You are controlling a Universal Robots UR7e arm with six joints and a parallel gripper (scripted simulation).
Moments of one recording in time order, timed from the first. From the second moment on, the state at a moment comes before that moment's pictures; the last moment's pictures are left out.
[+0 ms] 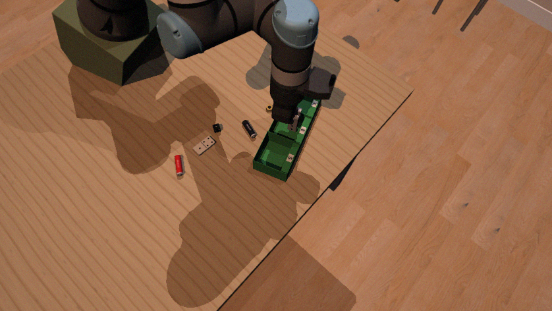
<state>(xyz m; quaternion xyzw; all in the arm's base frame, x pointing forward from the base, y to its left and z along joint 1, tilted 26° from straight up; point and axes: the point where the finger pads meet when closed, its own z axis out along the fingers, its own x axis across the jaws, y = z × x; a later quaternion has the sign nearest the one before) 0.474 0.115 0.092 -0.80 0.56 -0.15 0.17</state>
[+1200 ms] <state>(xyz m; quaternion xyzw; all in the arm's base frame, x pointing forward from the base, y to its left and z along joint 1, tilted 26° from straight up) 0.464 0.113 0.115 -0.80 0.56 -0.15 0.17</state>
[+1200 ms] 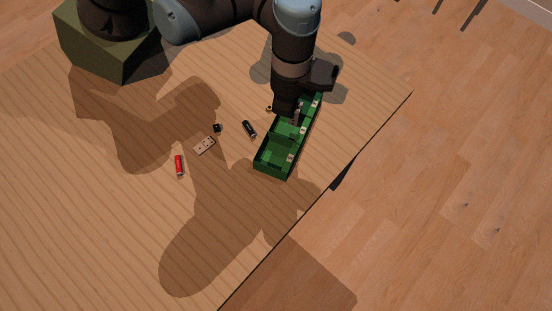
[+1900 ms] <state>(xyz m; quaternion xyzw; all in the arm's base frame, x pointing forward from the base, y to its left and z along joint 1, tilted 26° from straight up) 0.446 0.118 0.146 -0.80 0.56 -0.15 0.17</state>
